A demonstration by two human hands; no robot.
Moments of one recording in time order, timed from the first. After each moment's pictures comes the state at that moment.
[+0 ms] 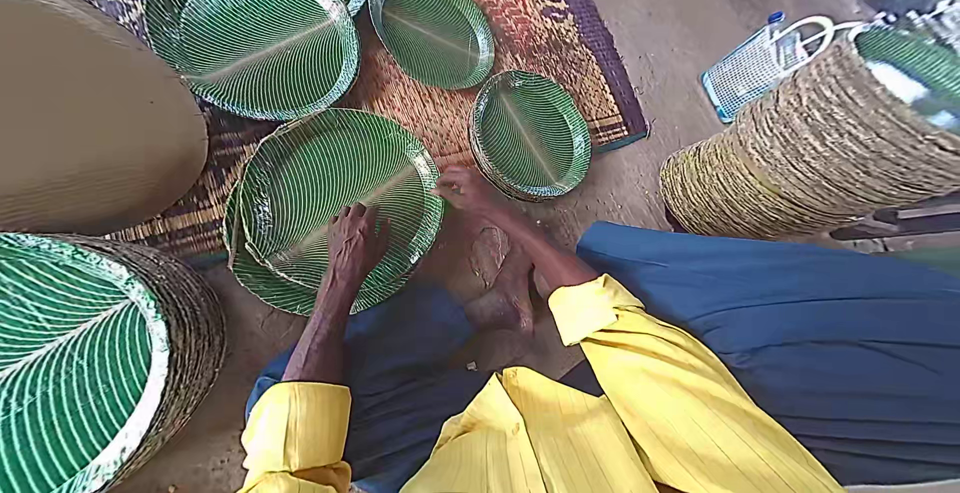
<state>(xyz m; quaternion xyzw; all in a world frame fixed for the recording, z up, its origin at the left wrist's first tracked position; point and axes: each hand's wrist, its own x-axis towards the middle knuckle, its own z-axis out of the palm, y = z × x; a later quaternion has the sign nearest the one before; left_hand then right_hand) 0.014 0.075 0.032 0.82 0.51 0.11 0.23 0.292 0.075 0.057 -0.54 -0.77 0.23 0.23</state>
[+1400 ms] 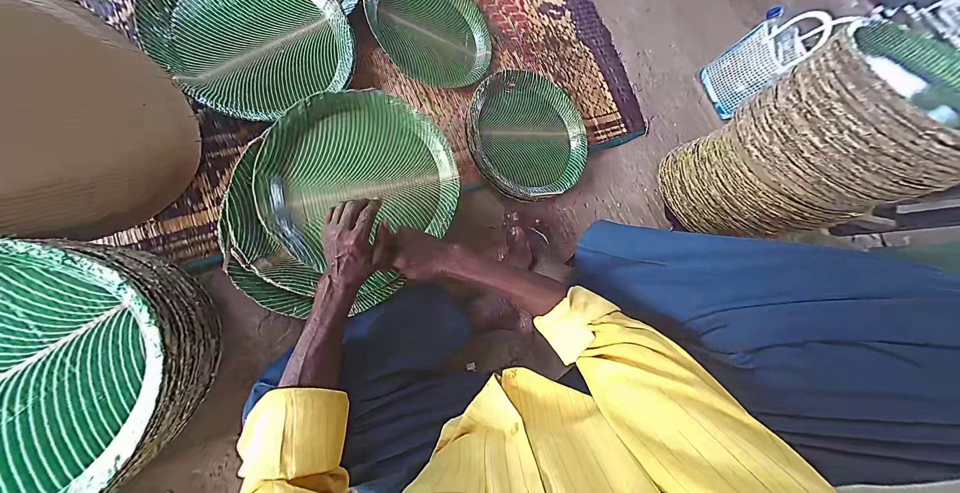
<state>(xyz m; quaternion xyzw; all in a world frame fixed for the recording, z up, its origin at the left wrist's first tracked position) 0.009 0.067 0.023 0.82 0.38 0.43 0.07 0.182 0.030 0.041 -0.30 -0.92 0.19 0.14</state>
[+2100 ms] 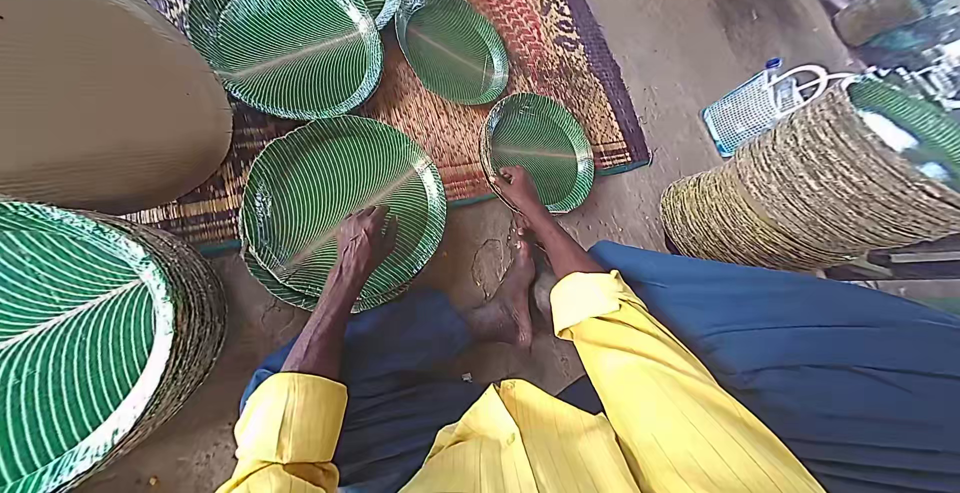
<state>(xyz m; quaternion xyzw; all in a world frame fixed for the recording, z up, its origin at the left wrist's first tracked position) 0.011 0.075 0.022 0.81 0.48 0.23 0.23 0.380 0.092 0.044 -0.80 -0.56 0.18 0.12</state>
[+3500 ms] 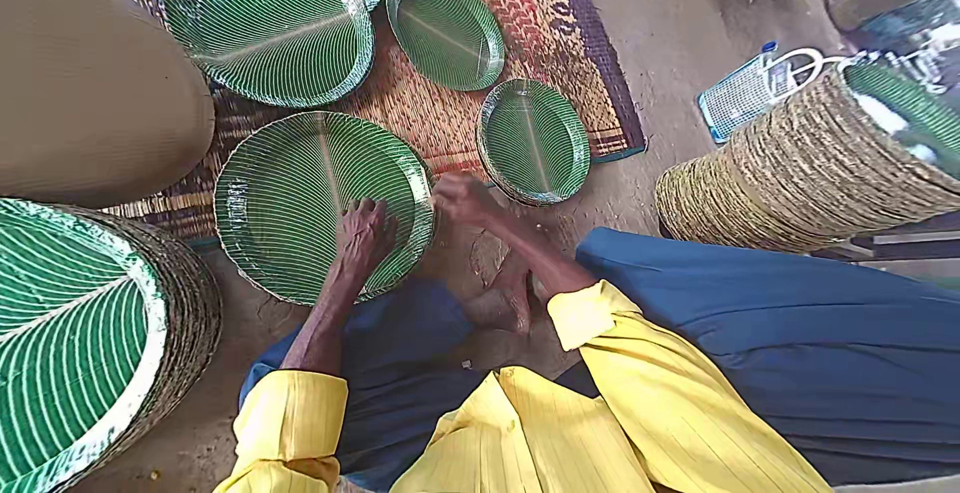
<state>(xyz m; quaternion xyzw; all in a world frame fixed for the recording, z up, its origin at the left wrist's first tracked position) 0.016 0.068 0.025 0.82 0.51 0.12 0.22 0.269 0.067 0.058 -0.50 -0.83 0.14 0.20</state>
